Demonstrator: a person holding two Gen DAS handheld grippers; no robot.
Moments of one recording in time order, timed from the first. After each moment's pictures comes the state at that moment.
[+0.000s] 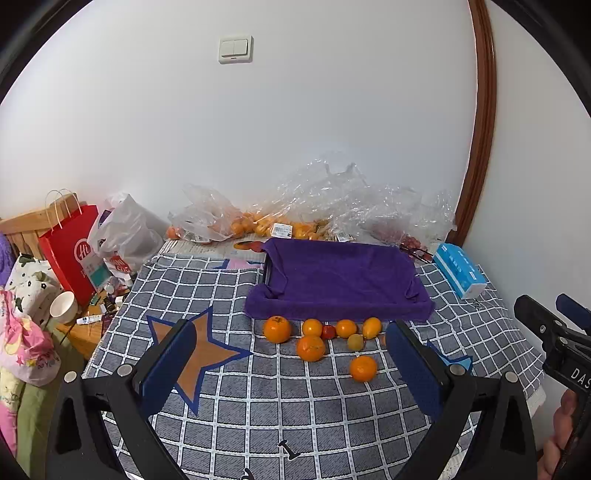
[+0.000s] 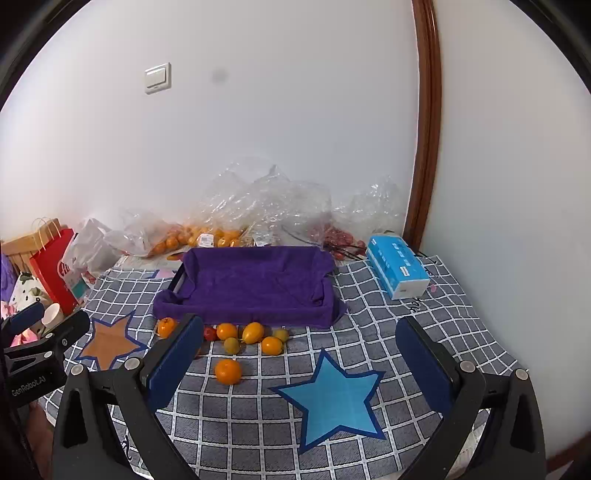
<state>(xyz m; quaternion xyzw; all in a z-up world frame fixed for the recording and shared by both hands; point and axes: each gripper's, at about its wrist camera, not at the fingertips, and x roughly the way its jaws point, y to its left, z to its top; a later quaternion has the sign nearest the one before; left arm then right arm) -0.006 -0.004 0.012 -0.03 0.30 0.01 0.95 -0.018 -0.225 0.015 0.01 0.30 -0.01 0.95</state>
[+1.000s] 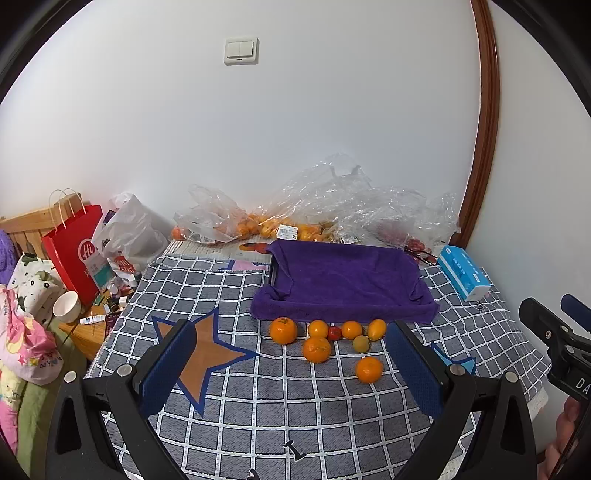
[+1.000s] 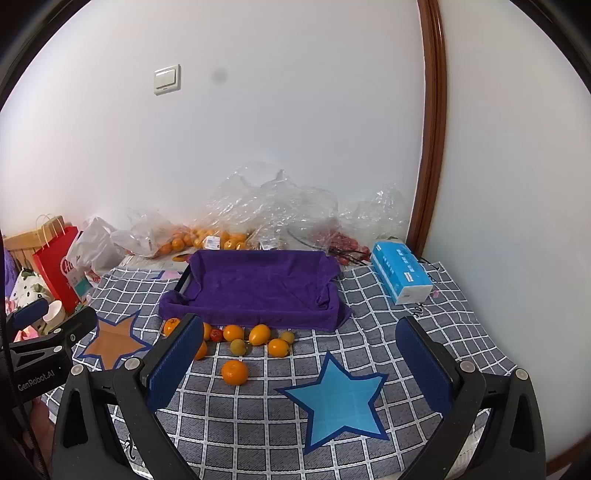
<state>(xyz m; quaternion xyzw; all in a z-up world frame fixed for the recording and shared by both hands) -0.008 0.002 0.011 -0.03 0.29 0.02 0.96 -0.023 -0.217 0.017 0.00 0.29 0.00 0.96</state>
